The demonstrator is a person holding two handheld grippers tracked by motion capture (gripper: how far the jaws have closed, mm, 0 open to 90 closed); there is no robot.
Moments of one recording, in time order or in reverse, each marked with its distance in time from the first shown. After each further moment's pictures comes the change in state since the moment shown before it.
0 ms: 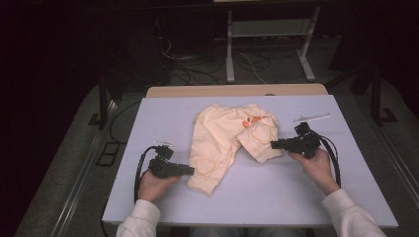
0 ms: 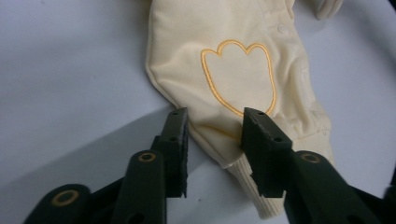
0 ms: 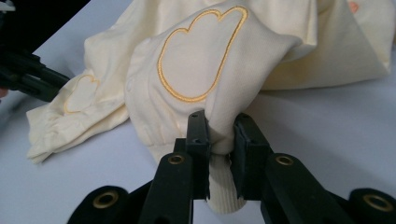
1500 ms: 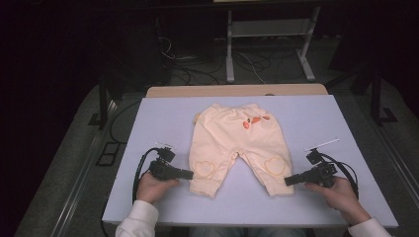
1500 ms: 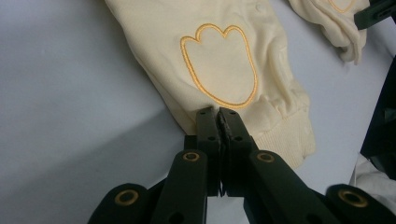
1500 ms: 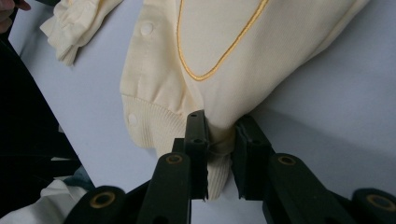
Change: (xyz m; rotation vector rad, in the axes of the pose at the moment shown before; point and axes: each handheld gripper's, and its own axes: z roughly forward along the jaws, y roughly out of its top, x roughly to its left) left arm -0.010 -0.003 -0.005 0.078 -0.045 0.036; right arm 0.004 -0.069 -0.026 0.319 0.091 0.216
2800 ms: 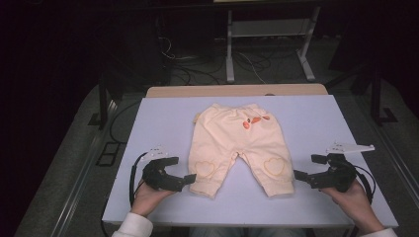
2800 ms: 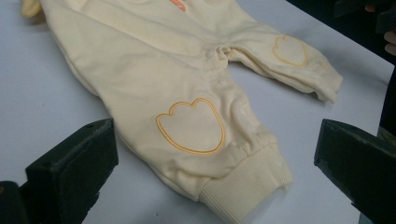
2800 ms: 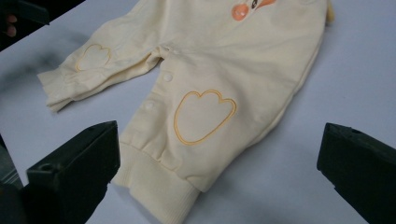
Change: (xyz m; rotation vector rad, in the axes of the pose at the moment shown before) left arm -0.037 -0.025 -0.028 -0.363 0.099 0.269; right arm 0.027 -0.028 -0.045 -0.443 -0.207 -0.300
